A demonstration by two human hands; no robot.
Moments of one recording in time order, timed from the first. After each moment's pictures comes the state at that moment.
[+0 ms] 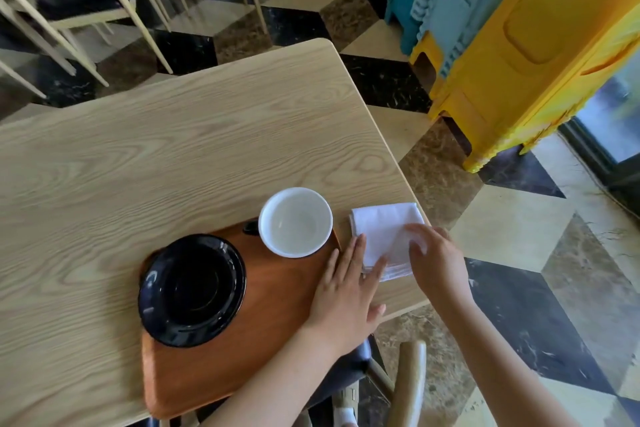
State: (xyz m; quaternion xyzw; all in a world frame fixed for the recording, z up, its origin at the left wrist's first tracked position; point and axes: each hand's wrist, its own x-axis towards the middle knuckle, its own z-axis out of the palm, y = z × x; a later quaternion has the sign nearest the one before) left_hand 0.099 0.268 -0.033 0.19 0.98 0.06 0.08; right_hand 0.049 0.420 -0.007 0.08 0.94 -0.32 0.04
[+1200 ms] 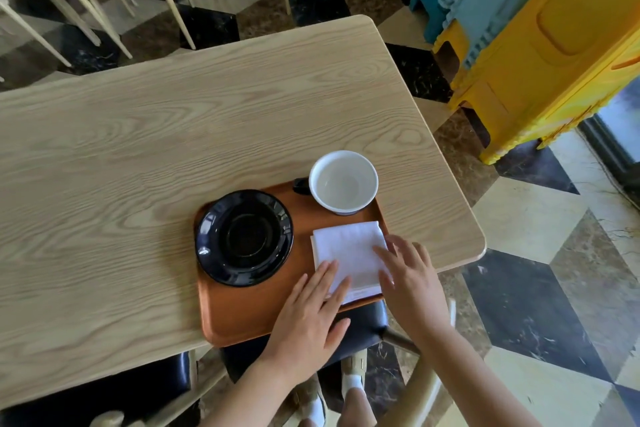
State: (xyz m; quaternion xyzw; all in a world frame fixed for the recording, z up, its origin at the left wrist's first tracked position) left_hand 0.209 0.164 -0.031 0.16 0.98 0.12 0.09; right_hand 0.142 0.344 -0.009 -0.11 0.97 -0.21 0.03
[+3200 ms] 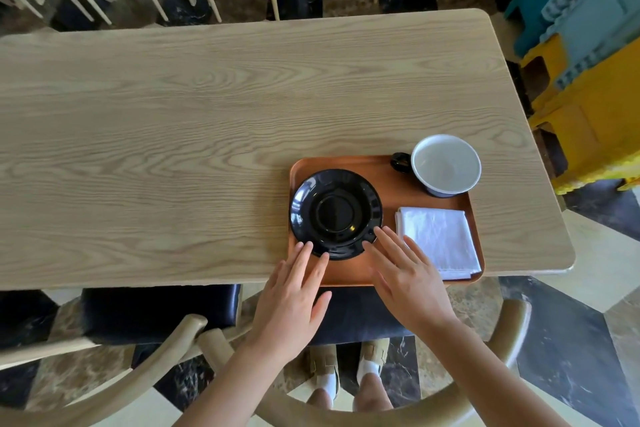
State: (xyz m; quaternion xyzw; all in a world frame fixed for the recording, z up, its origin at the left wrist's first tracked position) left_hand 0.285 0.071 -0.002 -0.04 0.99 0.13 0.08; right_hand 0.182 0.255 -0.008 -0.36 0.92 -0.12 0.05
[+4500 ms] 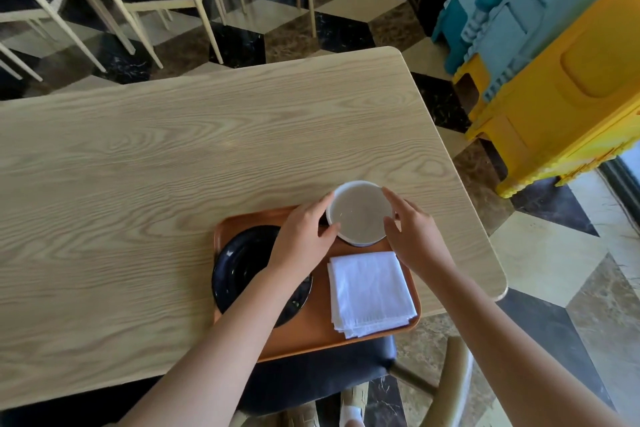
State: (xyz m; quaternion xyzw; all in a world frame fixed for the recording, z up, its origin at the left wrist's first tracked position) left_hand 0.077 0.129 0.019 -0.04 0.93 0.37 0.01; right_hand 0.036 0.310 0.022 -0.11 0.94 -0.32 0.08
